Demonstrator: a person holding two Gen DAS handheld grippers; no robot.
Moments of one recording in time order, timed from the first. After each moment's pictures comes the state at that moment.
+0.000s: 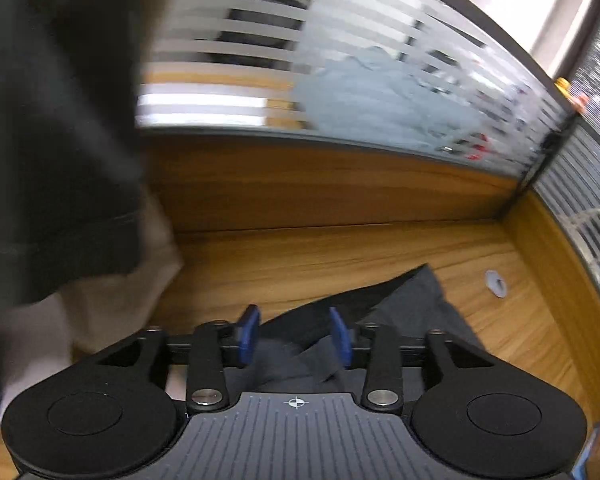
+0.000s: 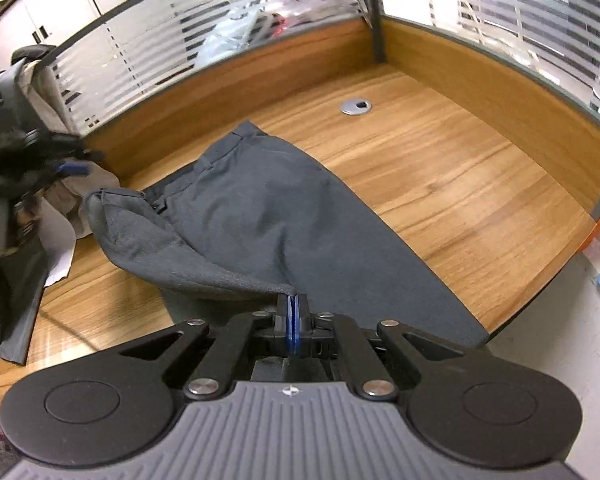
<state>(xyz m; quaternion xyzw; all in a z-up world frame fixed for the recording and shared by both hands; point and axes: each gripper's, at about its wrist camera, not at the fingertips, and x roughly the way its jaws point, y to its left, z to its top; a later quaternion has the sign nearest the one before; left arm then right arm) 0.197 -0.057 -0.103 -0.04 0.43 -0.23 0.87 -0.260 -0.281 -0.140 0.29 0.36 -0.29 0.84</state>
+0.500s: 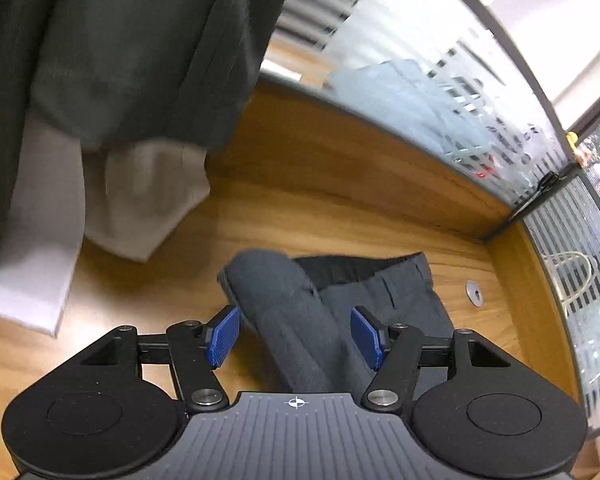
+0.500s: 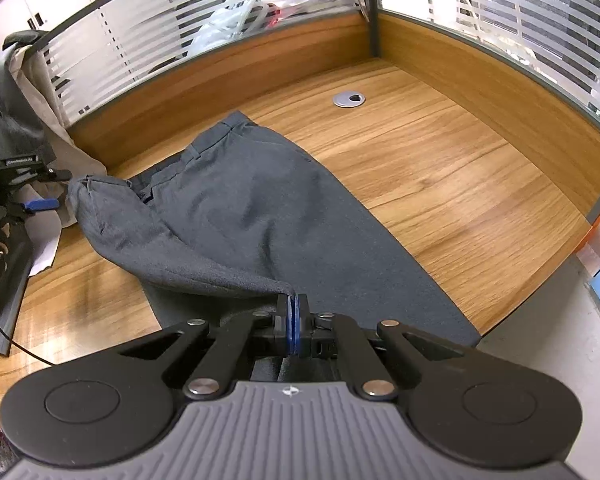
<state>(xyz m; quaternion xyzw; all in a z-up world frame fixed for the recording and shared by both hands) 0.177 -0.022 -0.145 -0.17 0.48 -0.22 0.83 -0.255 -0.281 -0.149 0.27 0.37 -0.30 0.83</state>
